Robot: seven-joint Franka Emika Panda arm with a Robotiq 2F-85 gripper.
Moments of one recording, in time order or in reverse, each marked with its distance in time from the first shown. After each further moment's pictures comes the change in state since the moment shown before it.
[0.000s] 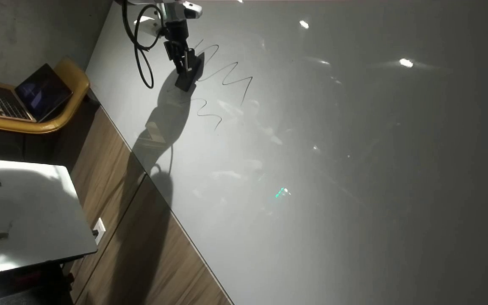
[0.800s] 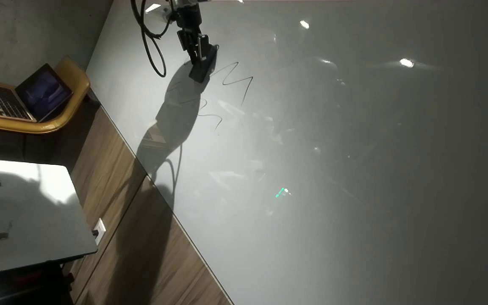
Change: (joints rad) arm -0.016 -0.100 -0.039 -0.012 -0.003 -0.029 -0.002
